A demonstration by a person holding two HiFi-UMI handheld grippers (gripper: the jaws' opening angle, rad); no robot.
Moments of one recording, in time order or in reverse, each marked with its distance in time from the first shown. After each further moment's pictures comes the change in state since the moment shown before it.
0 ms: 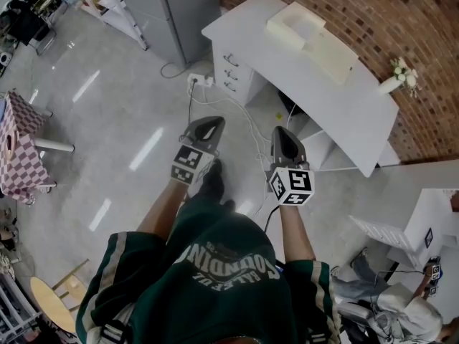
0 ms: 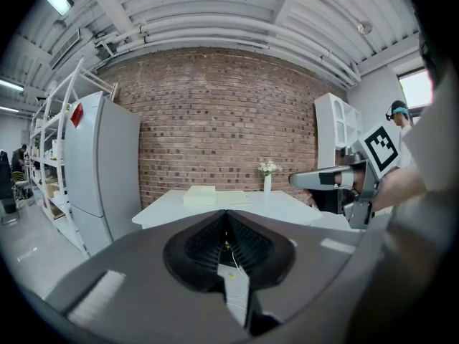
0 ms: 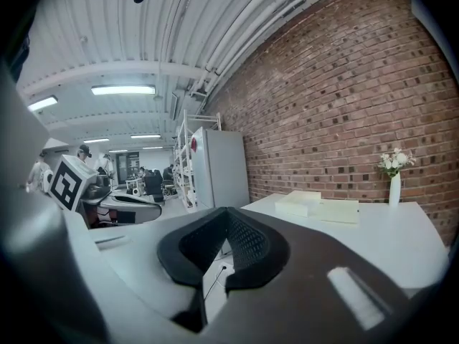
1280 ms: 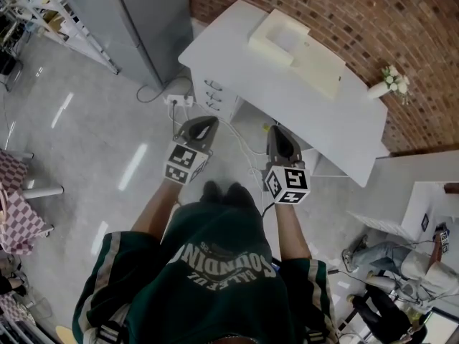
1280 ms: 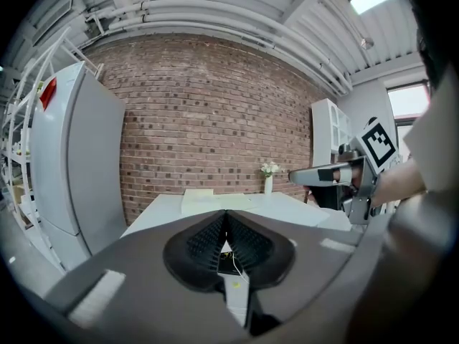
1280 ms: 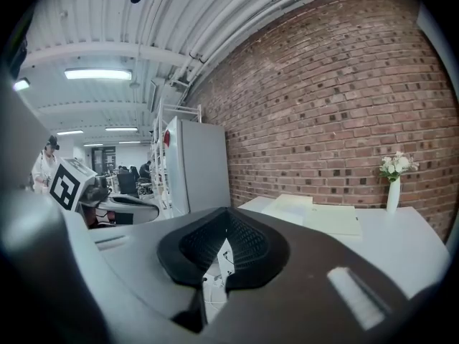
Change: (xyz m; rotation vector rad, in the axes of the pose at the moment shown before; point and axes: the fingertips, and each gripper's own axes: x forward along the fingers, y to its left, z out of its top) left arm 0.135 0.138 0.026 -0.003 0.017 -0.174; right arm 0.165 -0.044 0.040 0.018 0.024 -0.170
